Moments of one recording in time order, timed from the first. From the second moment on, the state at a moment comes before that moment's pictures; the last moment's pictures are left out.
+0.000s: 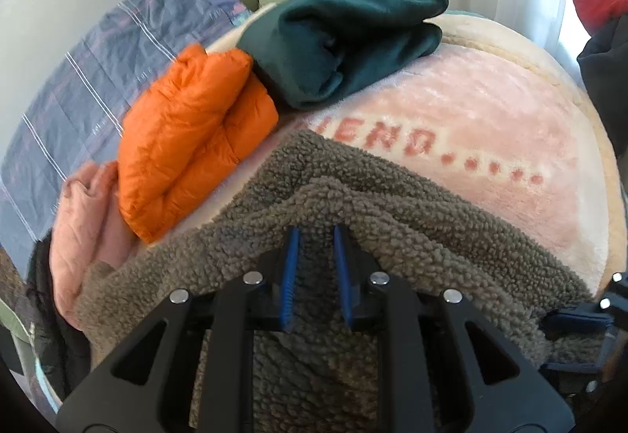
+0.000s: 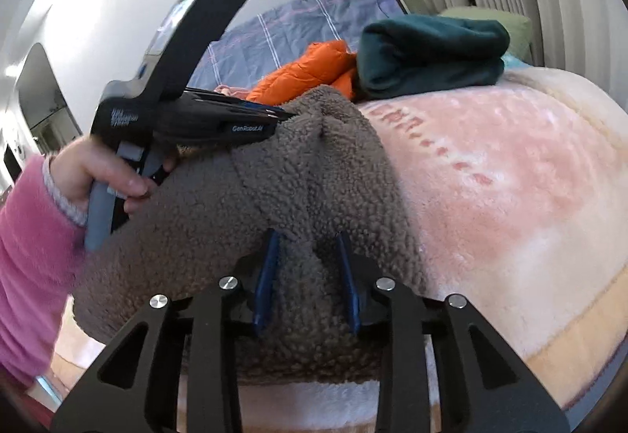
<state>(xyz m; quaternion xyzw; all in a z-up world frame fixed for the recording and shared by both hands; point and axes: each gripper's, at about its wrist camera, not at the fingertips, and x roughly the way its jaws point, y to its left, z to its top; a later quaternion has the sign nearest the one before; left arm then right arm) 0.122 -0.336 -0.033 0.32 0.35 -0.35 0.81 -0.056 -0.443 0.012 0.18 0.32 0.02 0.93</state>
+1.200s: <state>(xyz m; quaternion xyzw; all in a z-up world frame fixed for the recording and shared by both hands) -0.045 -0.134 -0.076 0.28 0.29 -0.19 0.89 -0.064 -0.425 0.014 0.10 0.30 -0.07 0.95</state>
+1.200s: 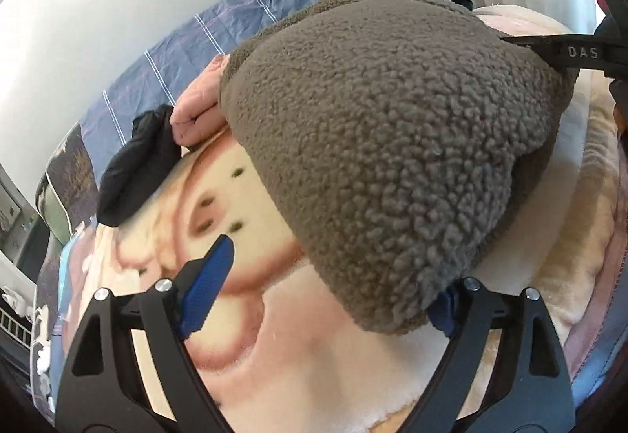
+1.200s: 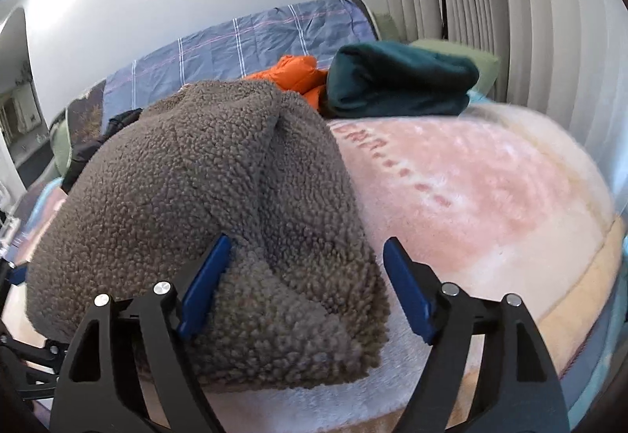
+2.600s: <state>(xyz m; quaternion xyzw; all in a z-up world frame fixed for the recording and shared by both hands) 0.099 -0.169 0.033 0.09 0.32 -0.32 0.89 -0.071 -0.413 0.027 0.11 0.30 -0.01 0.95</state>
